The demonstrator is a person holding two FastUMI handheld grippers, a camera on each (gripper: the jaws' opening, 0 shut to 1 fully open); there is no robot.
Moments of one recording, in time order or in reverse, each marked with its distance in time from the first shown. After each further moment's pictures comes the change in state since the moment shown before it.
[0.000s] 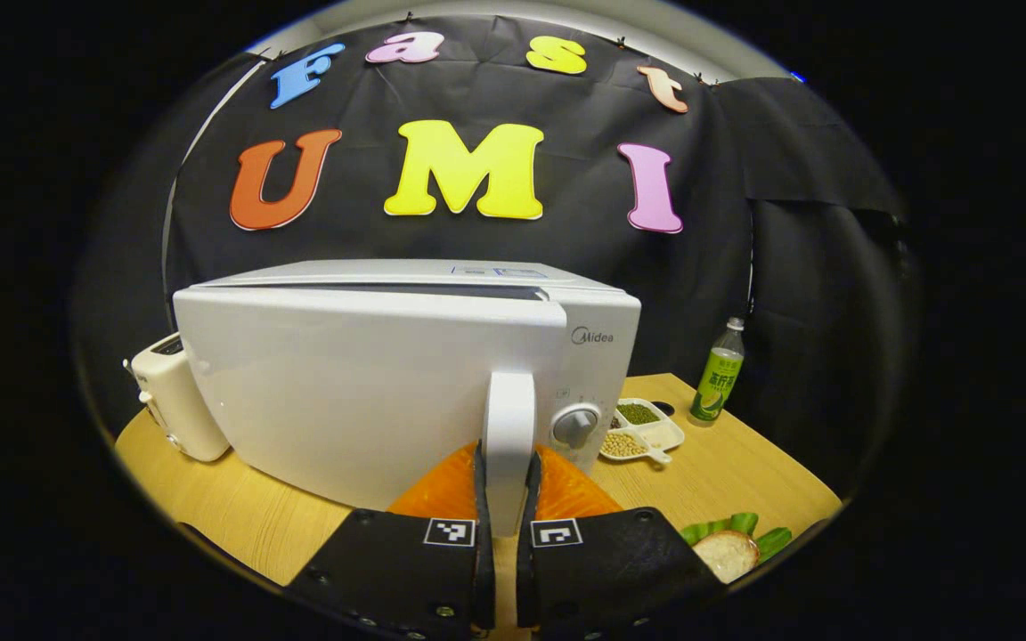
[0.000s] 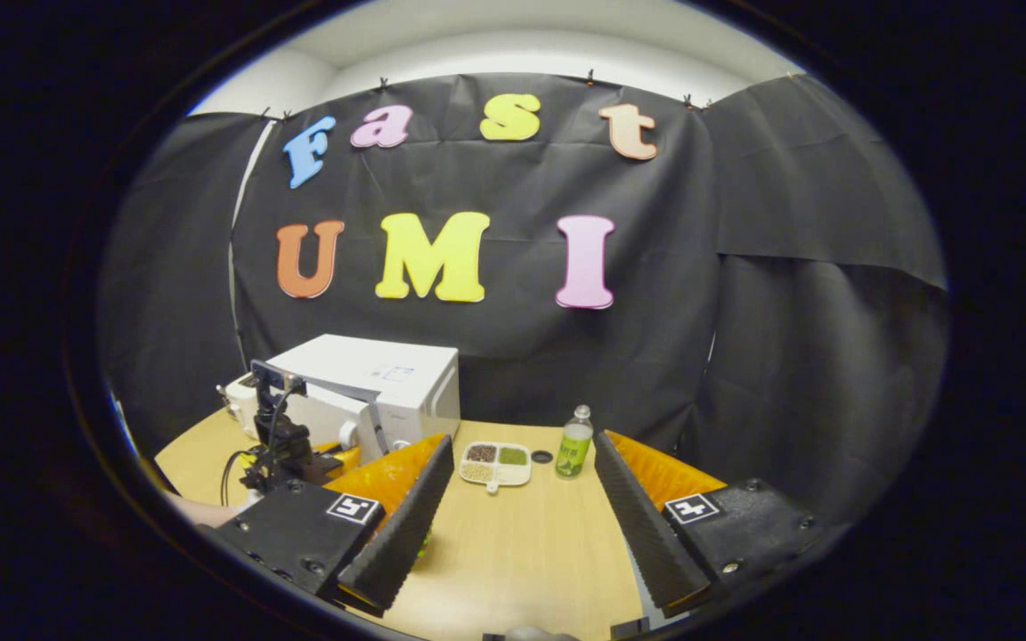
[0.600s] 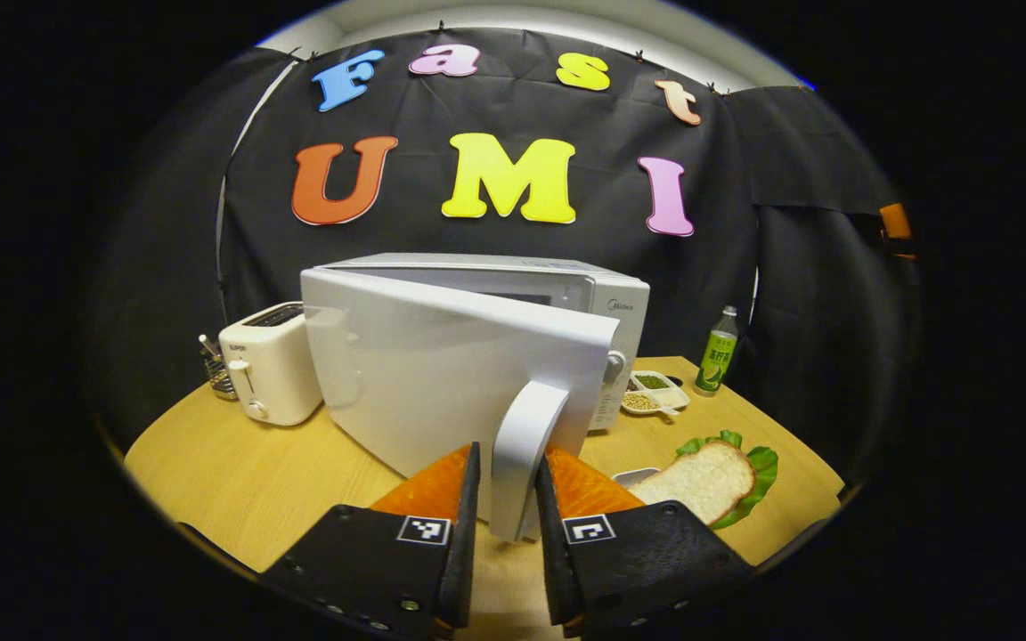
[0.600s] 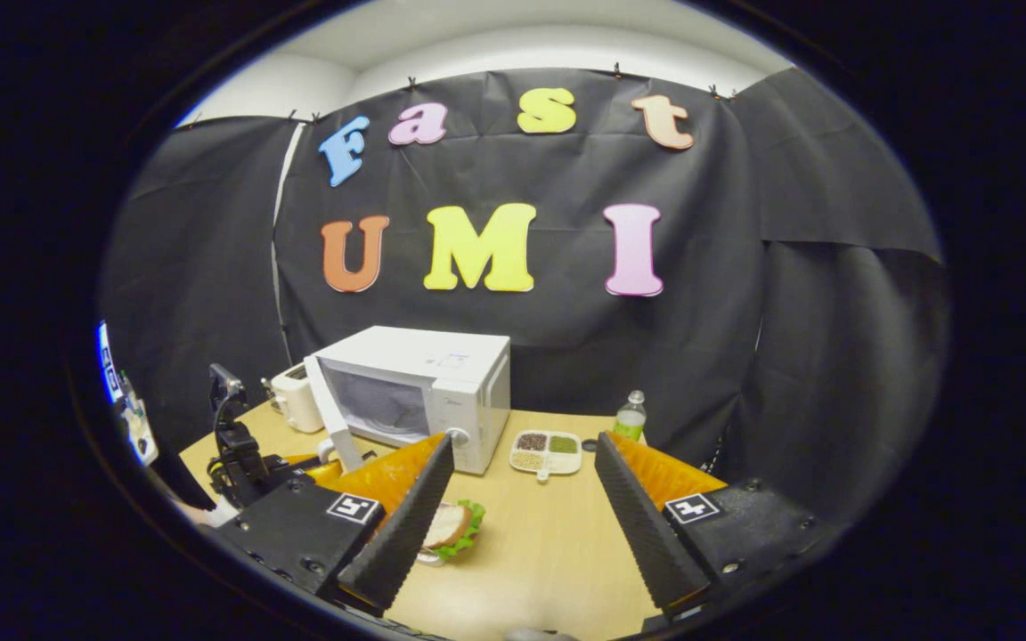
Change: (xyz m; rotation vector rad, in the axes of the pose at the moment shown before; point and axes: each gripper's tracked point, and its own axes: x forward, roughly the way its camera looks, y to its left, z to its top) left arm -0.121 0.064 -0.025 -0.008 0.014 0.113; right arm -0.010 0.041 -0.018 0.029 0.010 0.138
